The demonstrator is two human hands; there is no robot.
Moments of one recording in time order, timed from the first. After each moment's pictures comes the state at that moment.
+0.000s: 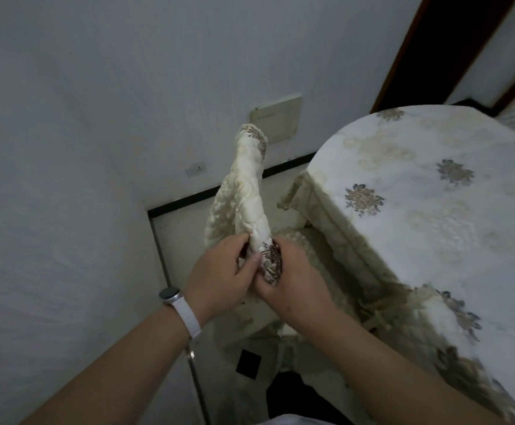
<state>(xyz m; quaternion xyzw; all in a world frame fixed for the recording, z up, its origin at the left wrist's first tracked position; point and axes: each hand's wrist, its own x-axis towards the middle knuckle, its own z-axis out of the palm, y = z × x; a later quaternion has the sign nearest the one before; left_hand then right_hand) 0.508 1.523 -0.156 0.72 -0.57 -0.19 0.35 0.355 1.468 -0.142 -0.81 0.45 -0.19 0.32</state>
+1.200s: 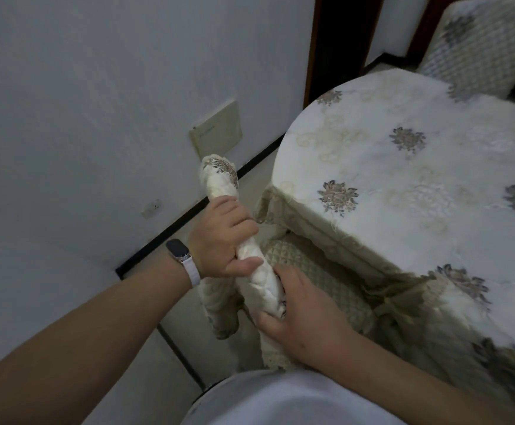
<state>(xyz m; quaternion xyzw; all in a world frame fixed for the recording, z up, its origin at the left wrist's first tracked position) 0.598 1.331 -0.131 0.34 -0.89 0.05 0.31 0.389 1.426 -0.121 -0.77 0.52 -0.18 0.33</state>
